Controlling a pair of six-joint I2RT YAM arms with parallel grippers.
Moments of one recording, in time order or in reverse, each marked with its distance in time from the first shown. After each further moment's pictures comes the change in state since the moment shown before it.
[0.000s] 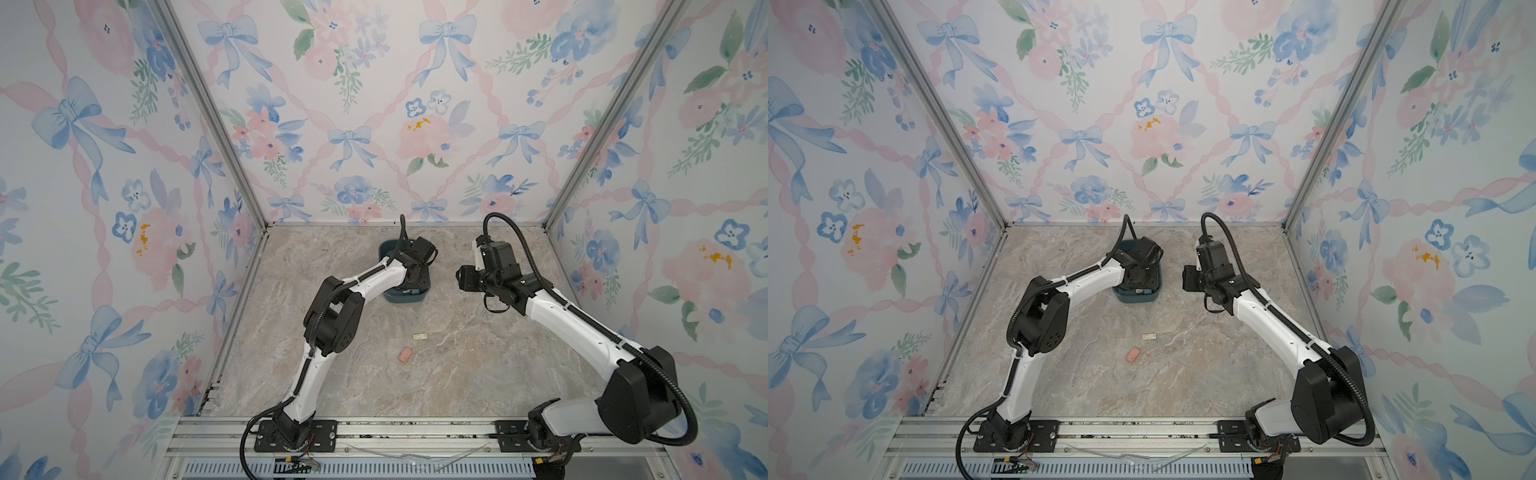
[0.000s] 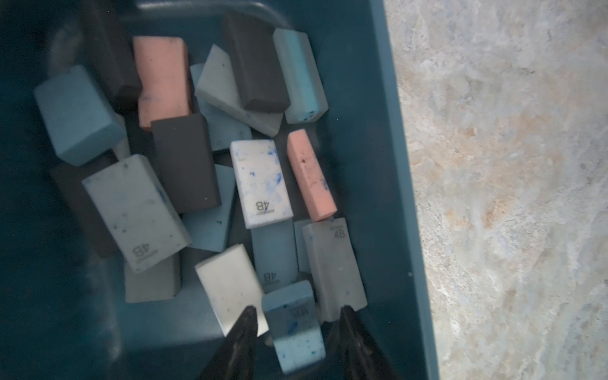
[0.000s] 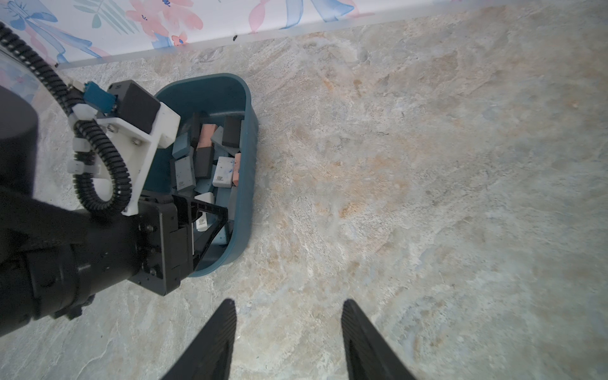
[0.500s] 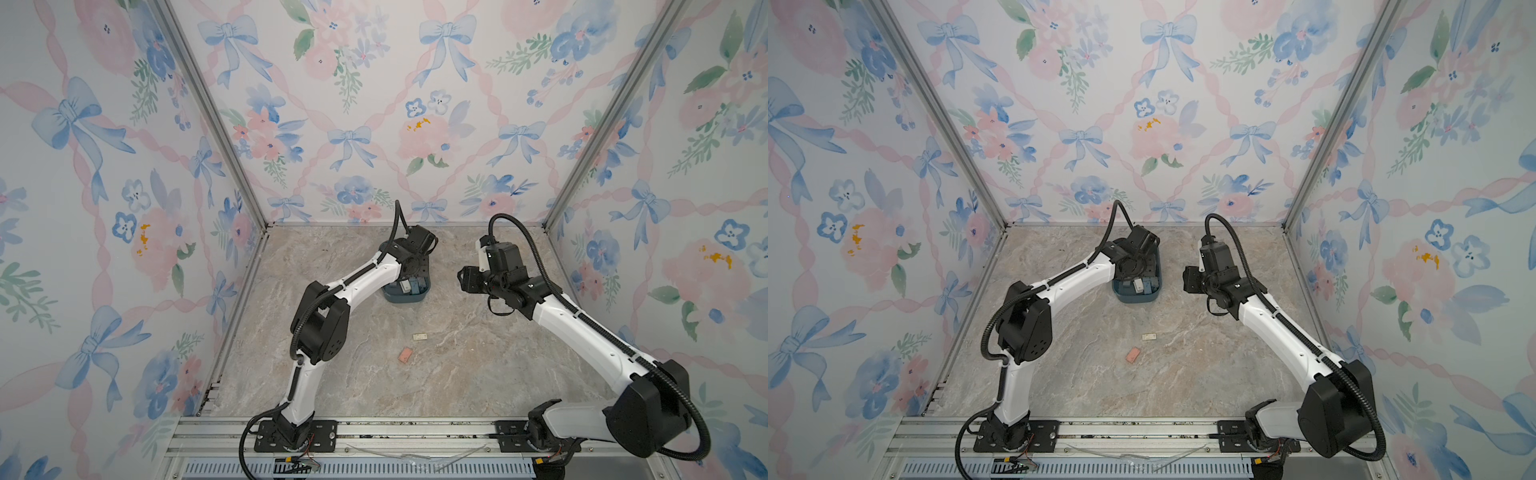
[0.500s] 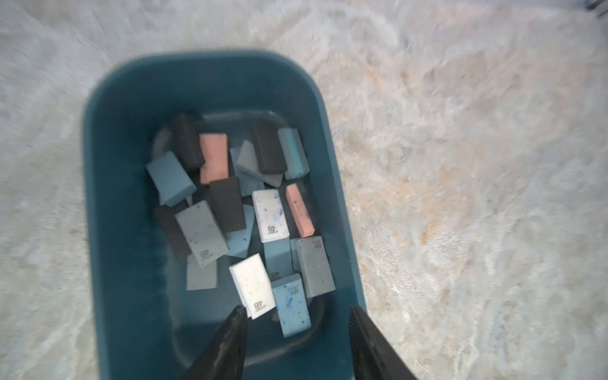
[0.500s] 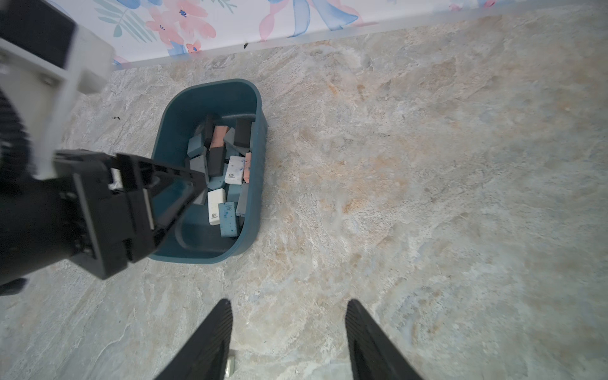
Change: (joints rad) left arm -0.014 -0.182 -0.006 -0.006 -0.101 0.024; right arm 0.029 -0.073 -0.010 -0.042 -0.014 0.008
